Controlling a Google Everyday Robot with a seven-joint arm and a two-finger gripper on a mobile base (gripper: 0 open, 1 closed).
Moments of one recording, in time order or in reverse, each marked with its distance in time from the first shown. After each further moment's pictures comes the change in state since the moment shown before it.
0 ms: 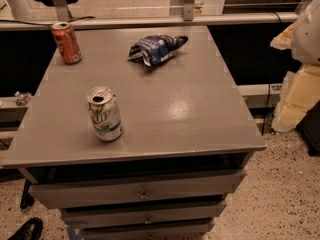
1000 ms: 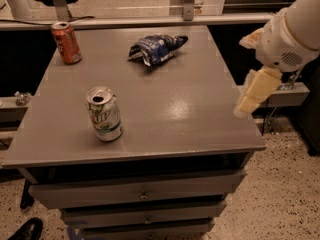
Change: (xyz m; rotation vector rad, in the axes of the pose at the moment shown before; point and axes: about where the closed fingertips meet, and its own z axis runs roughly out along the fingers) arm -0.037 -0.044 0.057 0.044 -0.196 -0.021
